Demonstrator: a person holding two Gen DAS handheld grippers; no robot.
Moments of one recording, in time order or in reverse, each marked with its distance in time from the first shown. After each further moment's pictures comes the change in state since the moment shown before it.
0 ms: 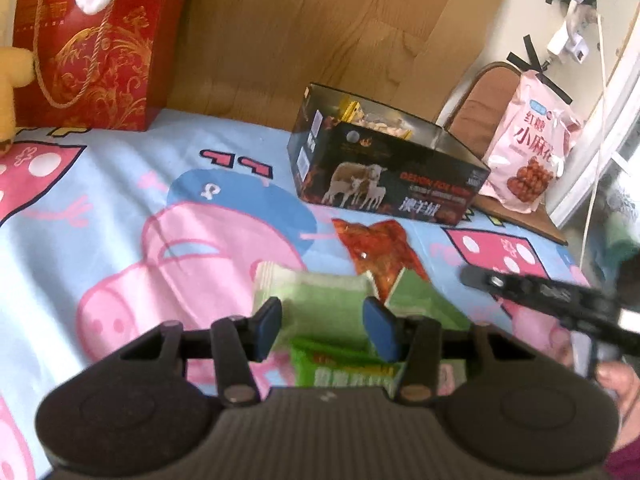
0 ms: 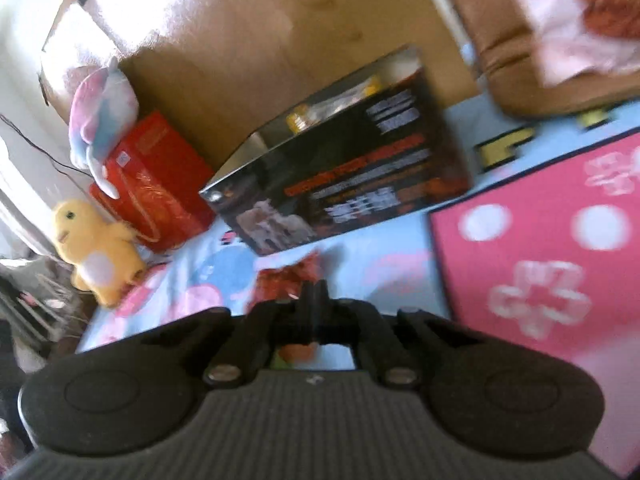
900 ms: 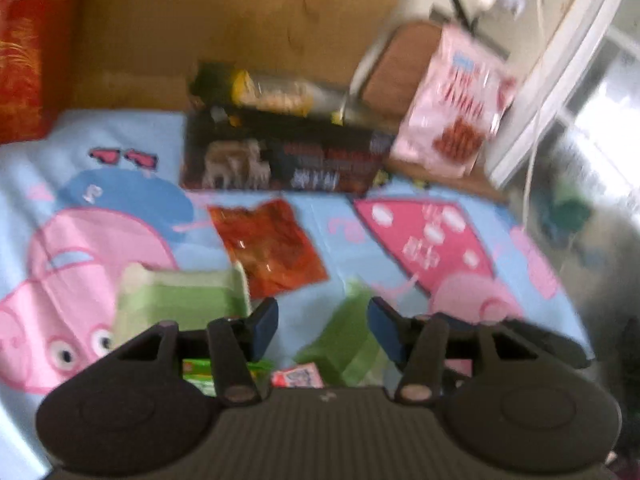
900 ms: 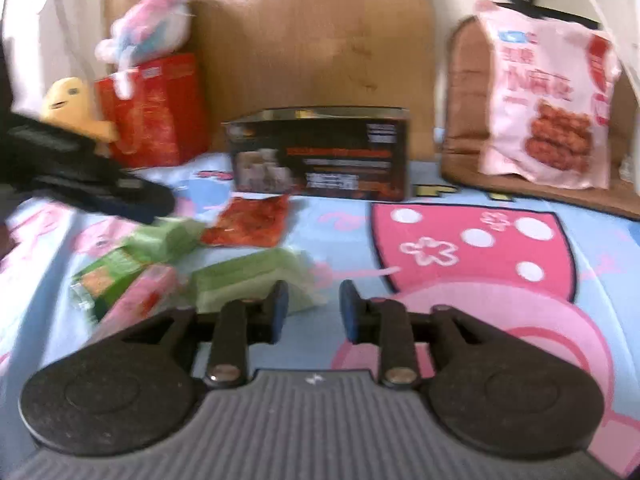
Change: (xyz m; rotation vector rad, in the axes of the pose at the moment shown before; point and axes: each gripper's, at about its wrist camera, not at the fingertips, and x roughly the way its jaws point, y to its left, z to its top) left arm 0.030 -0.071 0.011 0.100 0.134 -0.129; right arm -0.056 0.033 -0.064 -0.438 -0.055 -0.144
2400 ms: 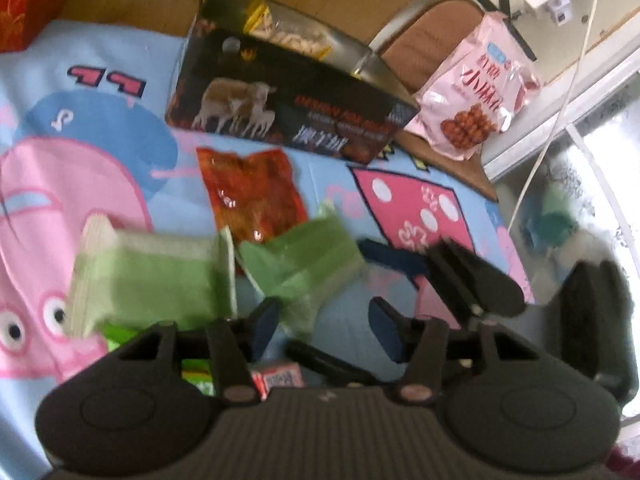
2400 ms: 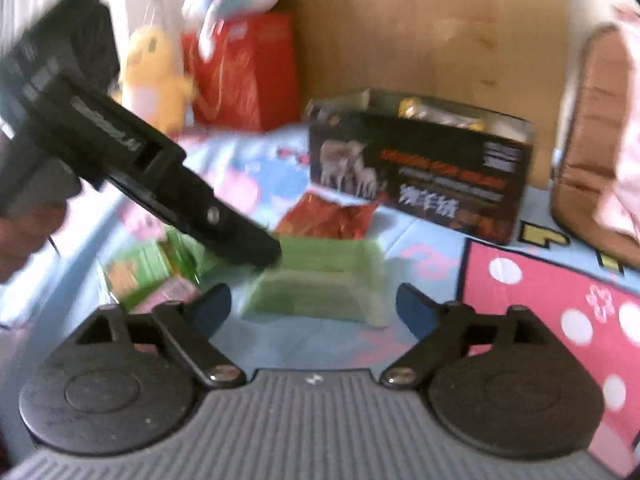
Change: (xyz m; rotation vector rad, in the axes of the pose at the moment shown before) left arm 0.021 0.029 0.009 -0.181 0.128 -0.136; right arm 0.069 0.016 0.032 -0.264 0.127 0.225
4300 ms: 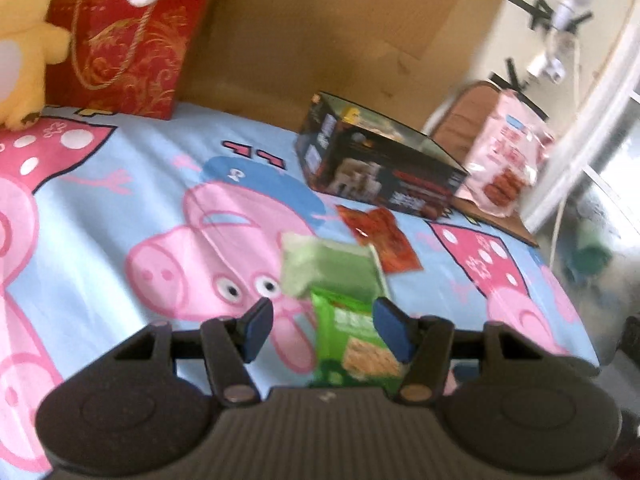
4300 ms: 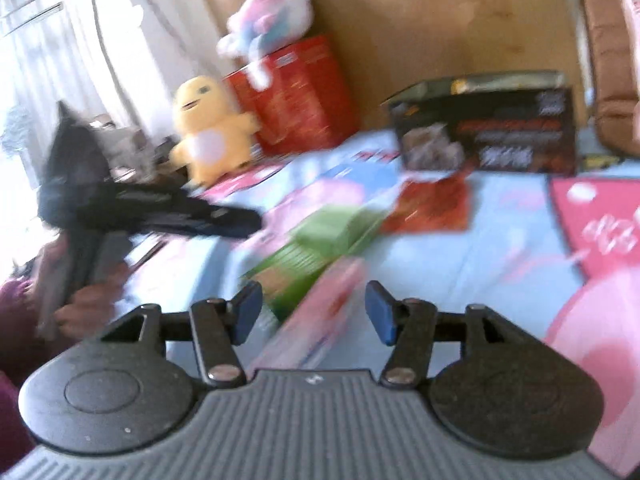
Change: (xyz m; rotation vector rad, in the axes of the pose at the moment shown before) left arm -0.098 0.050 -0.068 0.064 -0.306 0.156; right arm -0.062 0.036 -0.035 0.297 -0.088 0.260
